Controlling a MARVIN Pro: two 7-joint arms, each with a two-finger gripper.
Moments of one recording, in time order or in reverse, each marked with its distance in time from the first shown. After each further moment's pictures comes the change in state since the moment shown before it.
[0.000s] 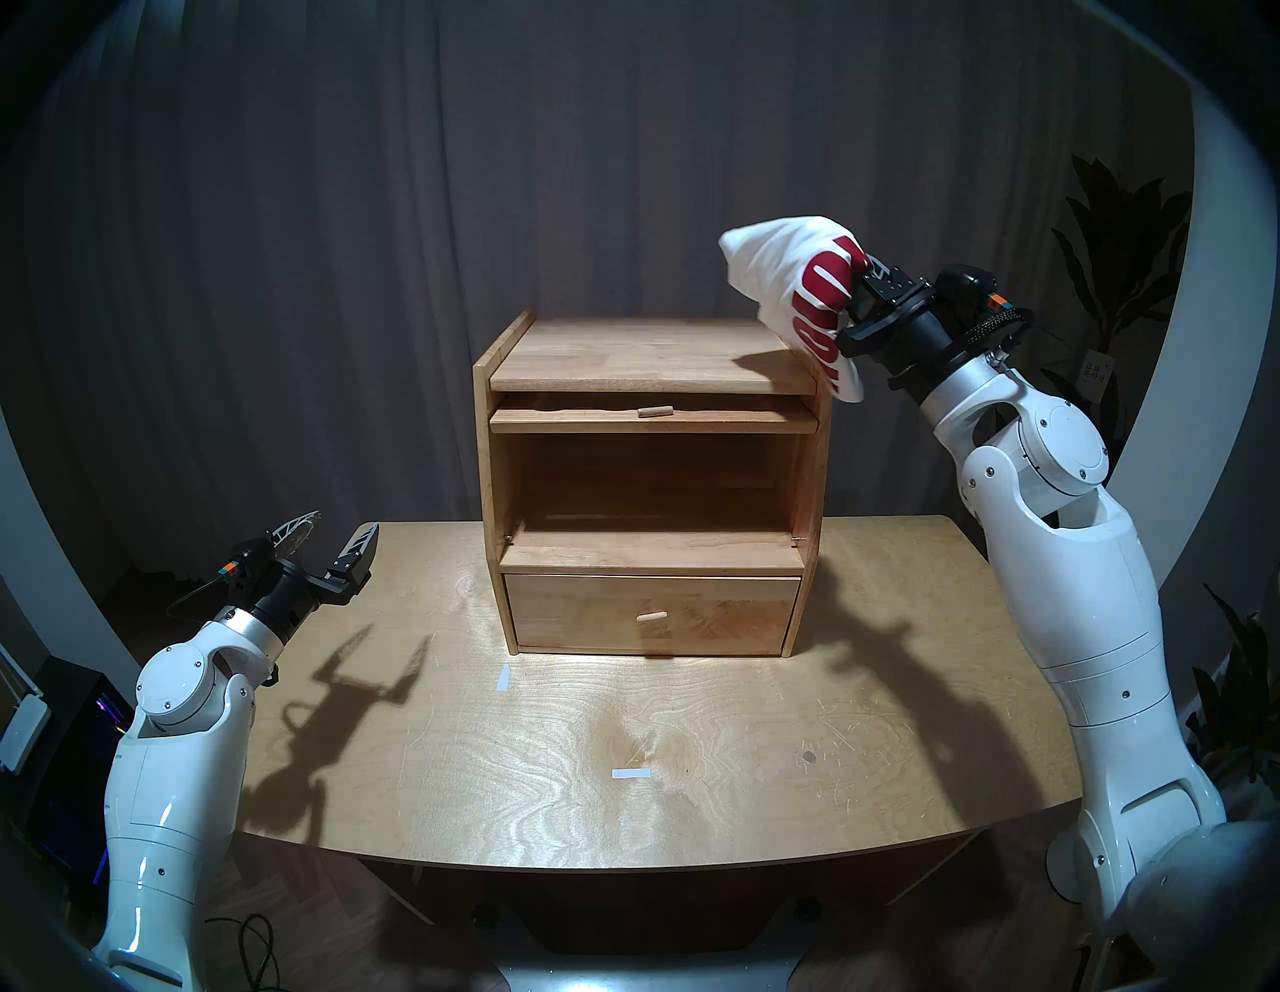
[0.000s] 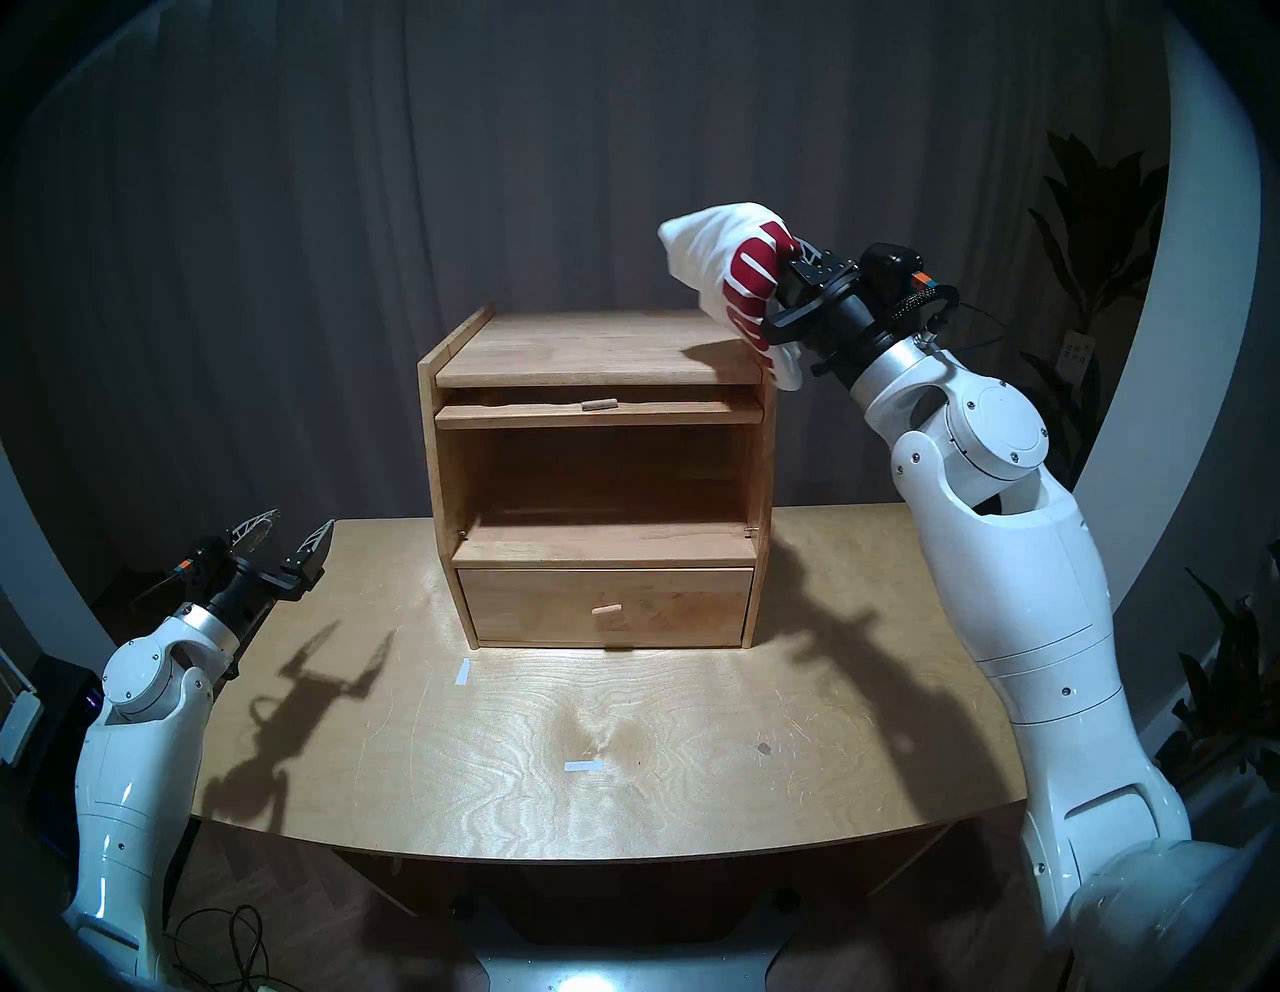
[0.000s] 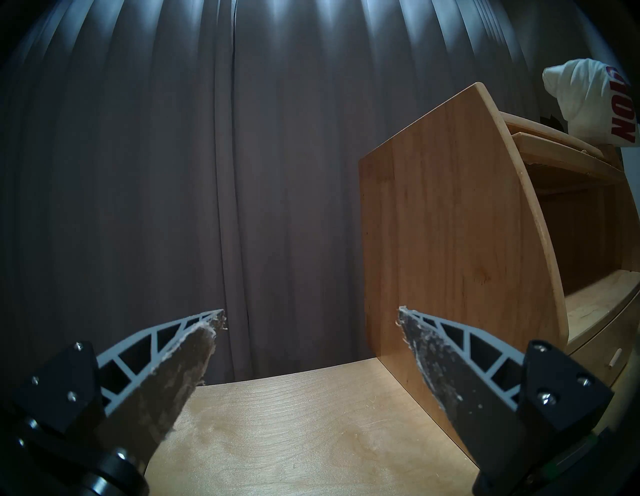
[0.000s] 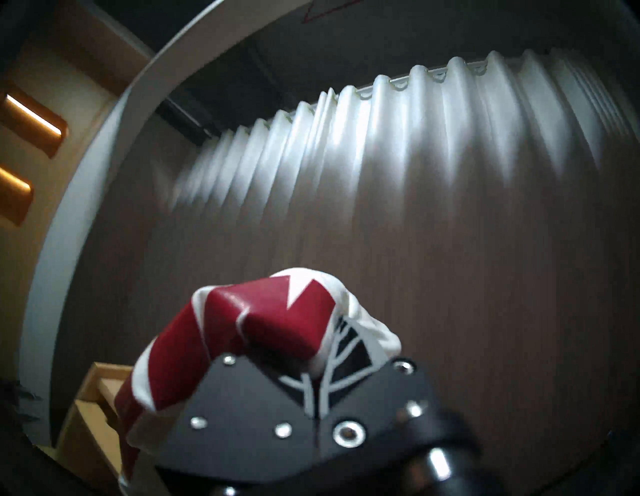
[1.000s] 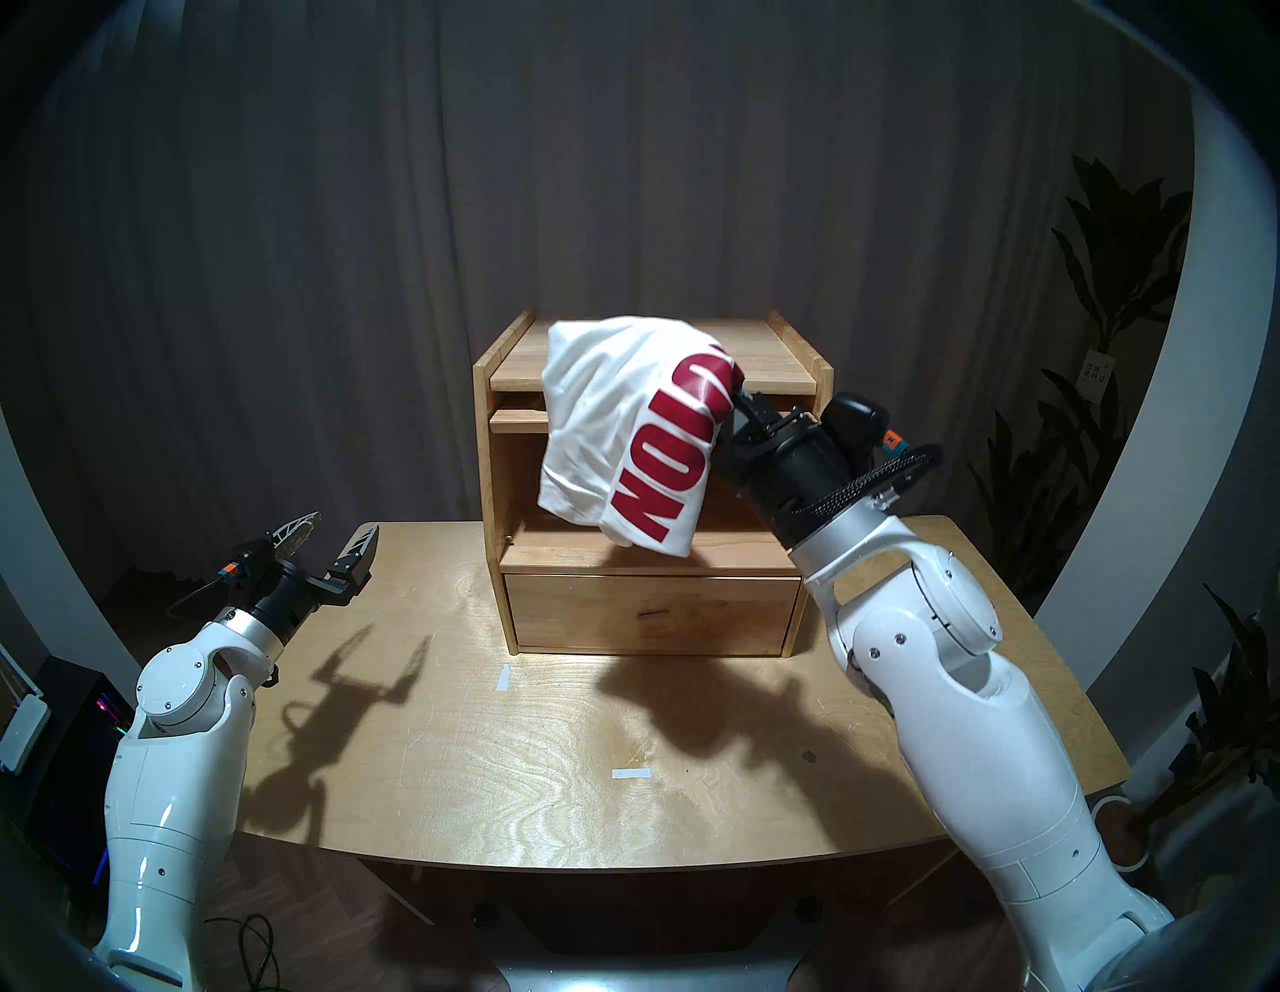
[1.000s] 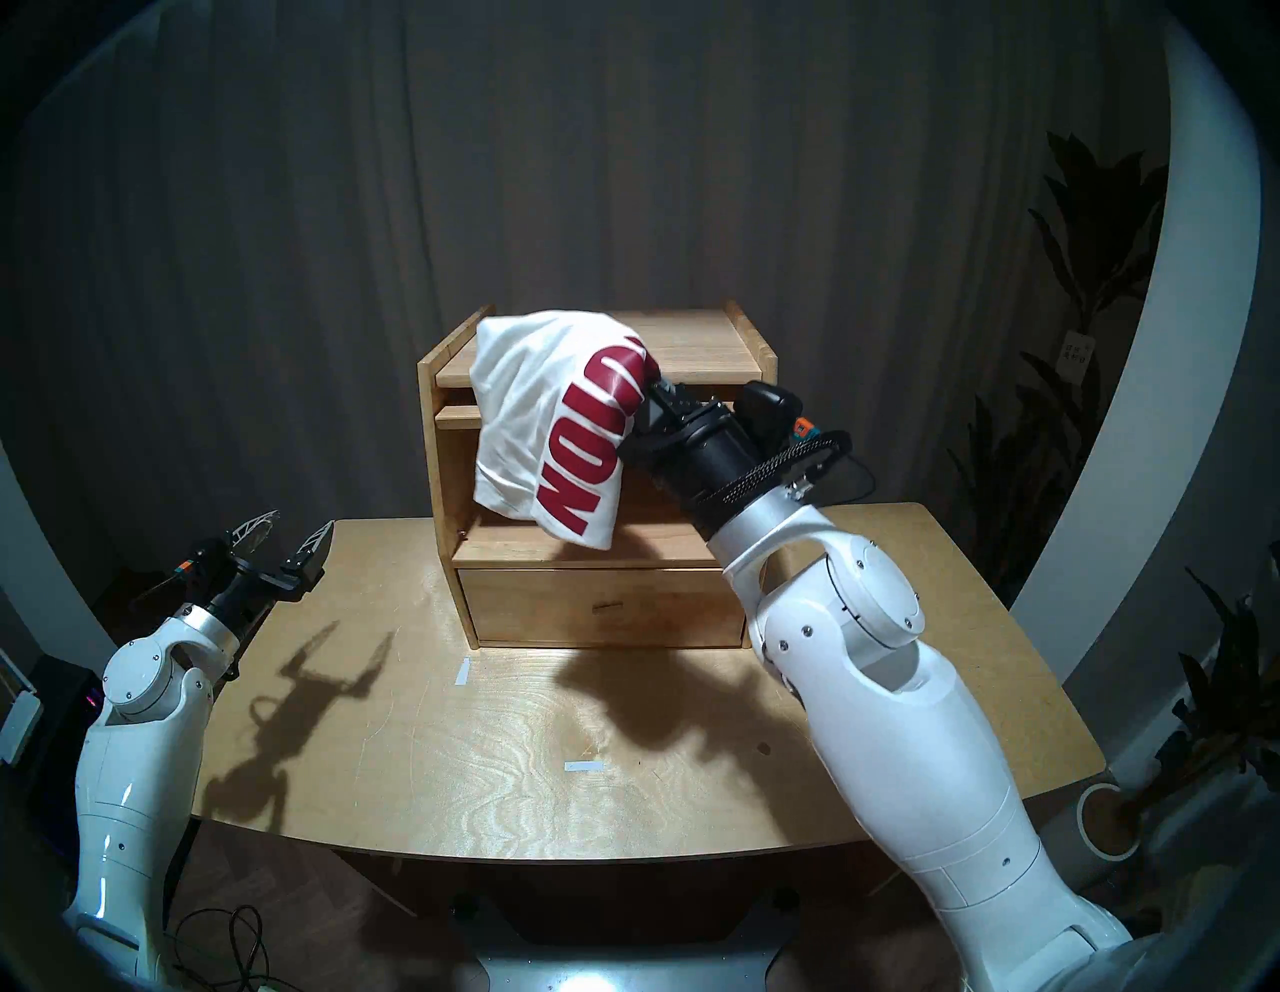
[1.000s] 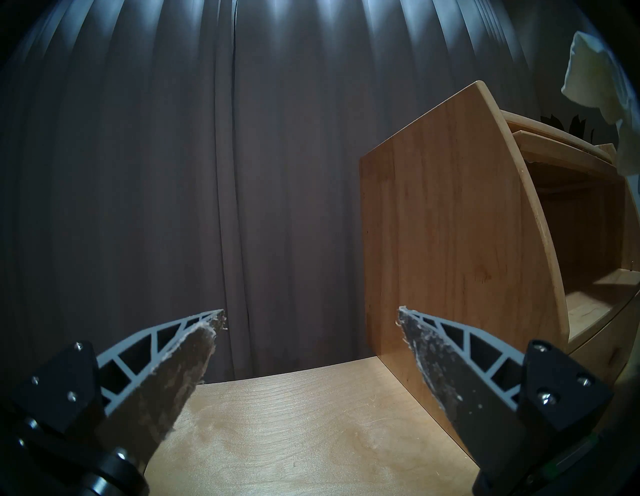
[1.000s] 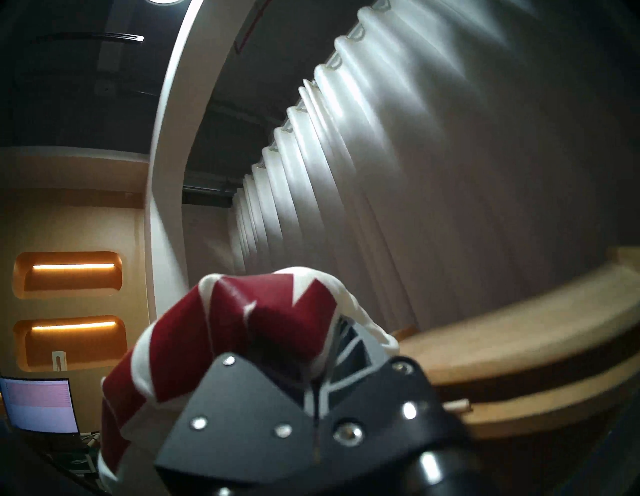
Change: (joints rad) left arm 0.000 0.000 0.001 0.003 0.000 0.000 0.000; right arm -0.353 -0.111 -0.213 -0.227 0.227 -0.006 -0.144
